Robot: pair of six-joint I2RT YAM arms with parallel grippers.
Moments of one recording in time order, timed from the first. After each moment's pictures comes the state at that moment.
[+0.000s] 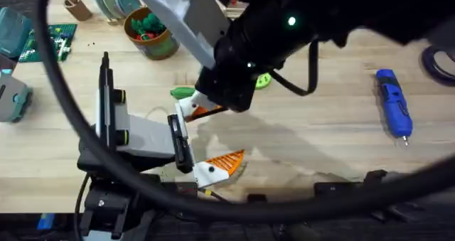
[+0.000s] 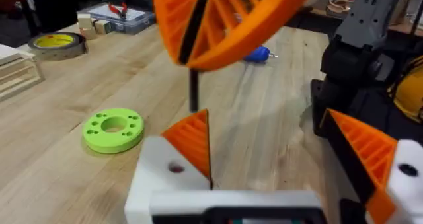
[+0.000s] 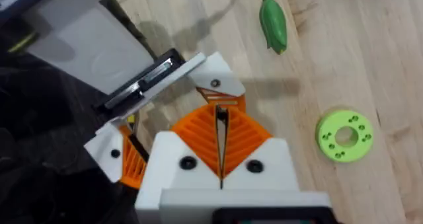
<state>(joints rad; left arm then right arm) -0.07 0.00 0.01 -0.13 1.19 0.01 1.01 1.60 1.73 -1.19 -0.15 -0.19</state>
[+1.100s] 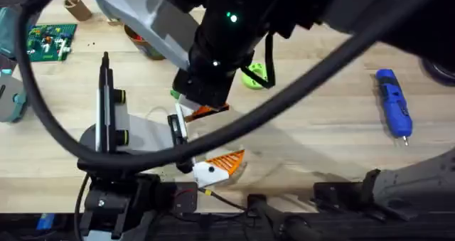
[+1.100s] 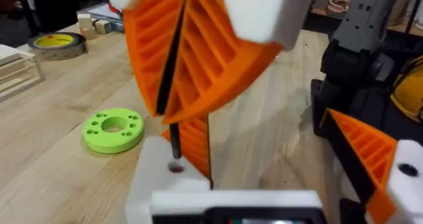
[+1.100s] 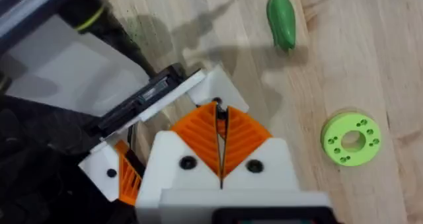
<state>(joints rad) -0.07 0.00 0.01 -0.13 1.19 0.01 1.03 1.77 1.90 -1.29 -0.14 -0.18</state>
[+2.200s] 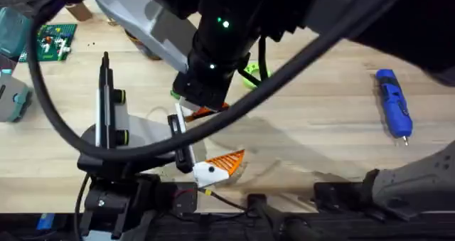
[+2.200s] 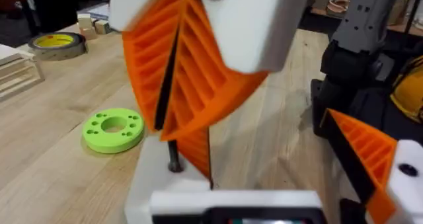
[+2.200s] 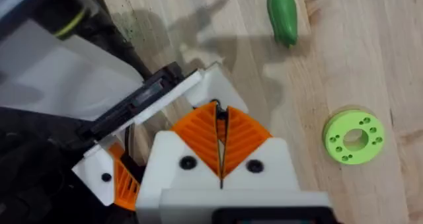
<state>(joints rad) -0.07 0.00 0.01 -0.13 1.19 0.01 1.03 1.80 1.90 -1.30 -0.14 -0.18</state>
